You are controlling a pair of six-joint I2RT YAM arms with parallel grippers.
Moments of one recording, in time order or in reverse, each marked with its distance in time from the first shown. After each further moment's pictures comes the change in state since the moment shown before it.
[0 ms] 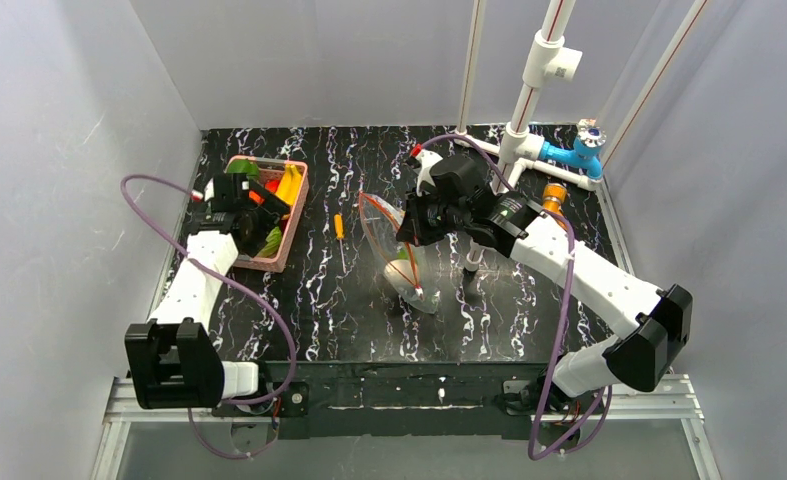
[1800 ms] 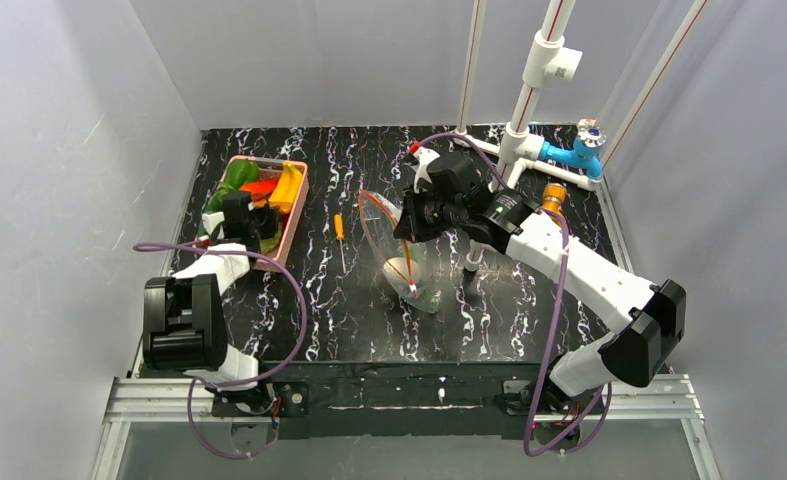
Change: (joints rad) left arm 0.059 0.195 -0.315 0.753 -0.037 -0.748; right arm -0.006 0.031 0.015 0.018 -0.001 0.009
